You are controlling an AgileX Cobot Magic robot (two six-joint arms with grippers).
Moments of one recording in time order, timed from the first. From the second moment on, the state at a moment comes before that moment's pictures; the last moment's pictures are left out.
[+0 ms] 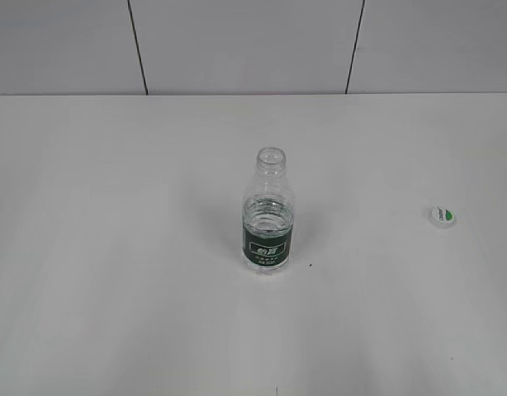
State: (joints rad) left arm -0.10 -0.01 -0.52 -0.02 1.07 -0.03; right arm 0.07 -0.01 -0.52 0.02 1.08 -0.12
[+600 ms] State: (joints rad) left arm -0.10 -0.01 -0.52 0.00 1.07 -0.03; right arm 0.07 -0.01 -0.52 -0.01 1.08 -0.12
